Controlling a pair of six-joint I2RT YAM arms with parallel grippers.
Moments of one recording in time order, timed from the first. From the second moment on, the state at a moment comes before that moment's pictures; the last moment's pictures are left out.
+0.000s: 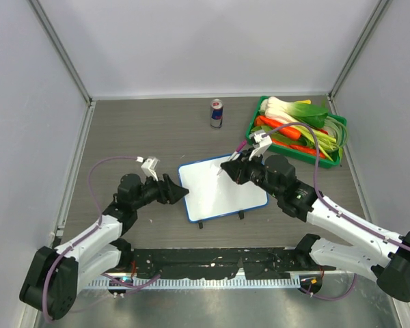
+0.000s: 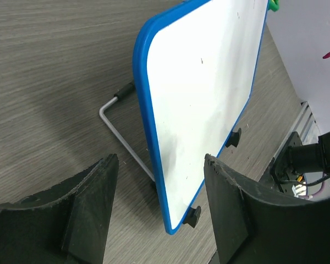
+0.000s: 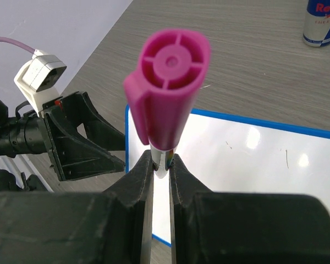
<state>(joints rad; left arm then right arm) -0.38 0.94 0.24 0.37 0.48 -0.55 0.80 0.96 0.71 0.07 0.05 0.46</state>
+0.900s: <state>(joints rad) -0.38 1.18 0.27 0.54 0.56 -0.57 0.82 1.16 0.72 0.33 0.03 0.38</state>
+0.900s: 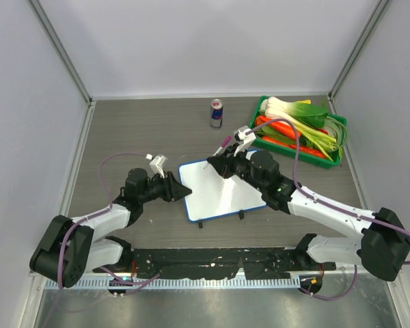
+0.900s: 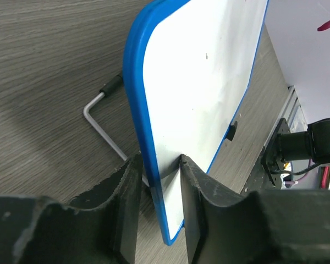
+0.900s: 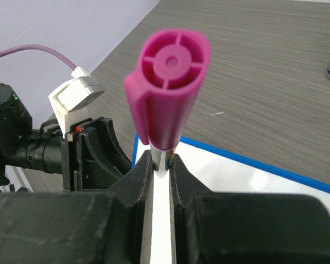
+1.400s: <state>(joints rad) -0.38 1.08 0.28 0.46 0.56 -0.54 0.85 1.26 0.72 0.48 0.02 0.36</state>
